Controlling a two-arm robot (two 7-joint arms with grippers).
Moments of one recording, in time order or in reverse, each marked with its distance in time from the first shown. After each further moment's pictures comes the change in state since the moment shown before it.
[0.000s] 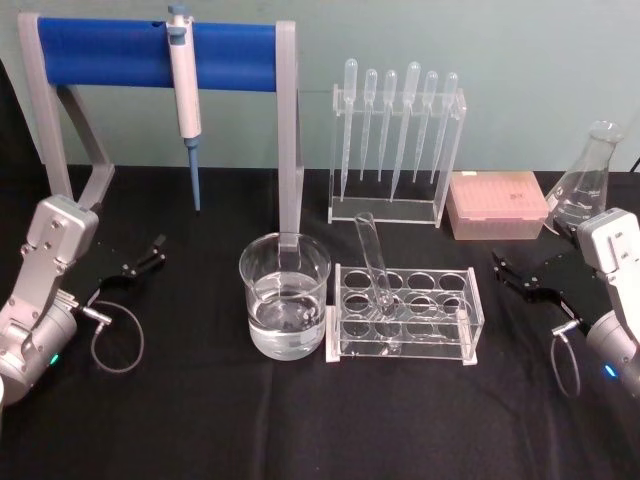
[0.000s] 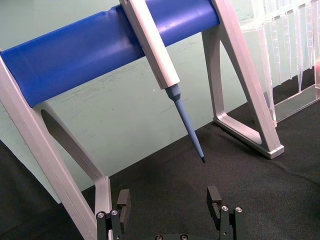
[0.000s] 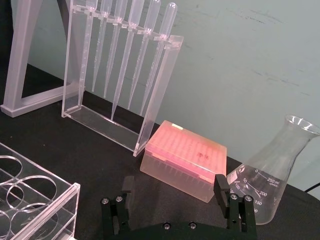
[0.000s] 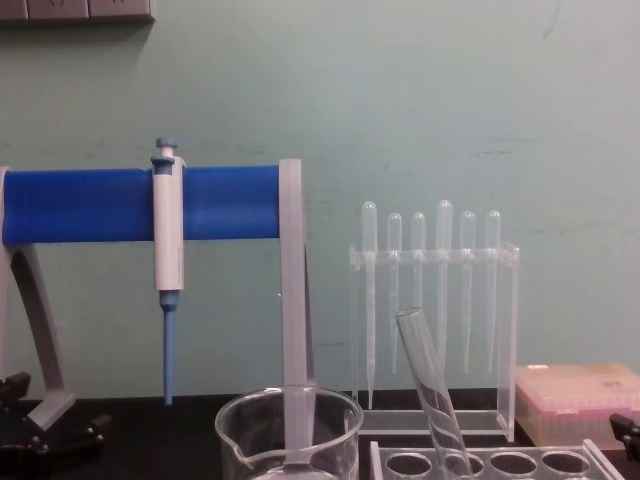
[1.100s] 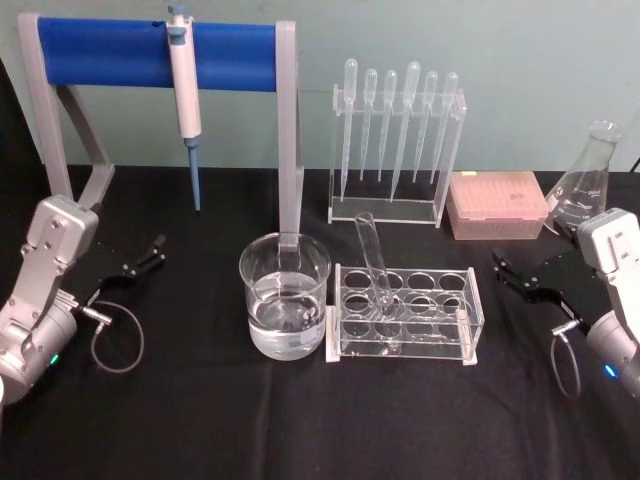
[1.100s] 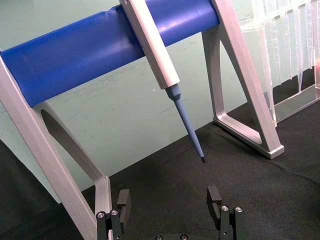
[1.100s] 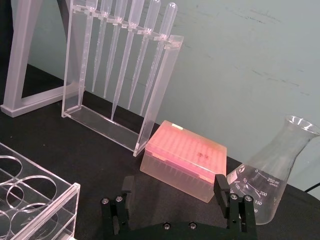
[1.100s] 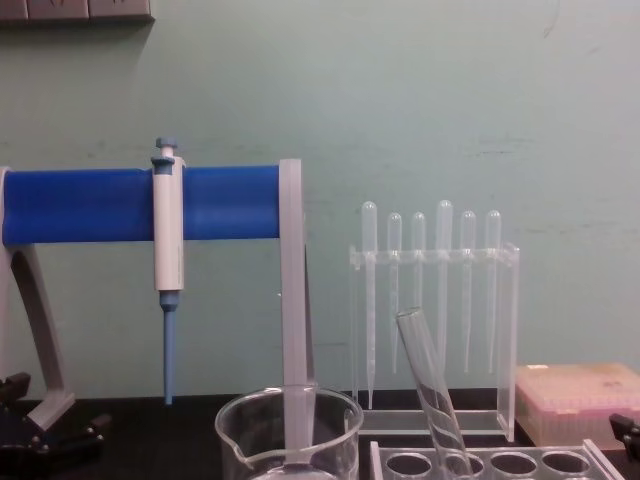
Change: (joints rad) left arm 0.000 0.000 0.000 0.000 0.000 0.000 0.000; right arm 0.000 0.000 0.000 0.000 0.000 0.000 0.000
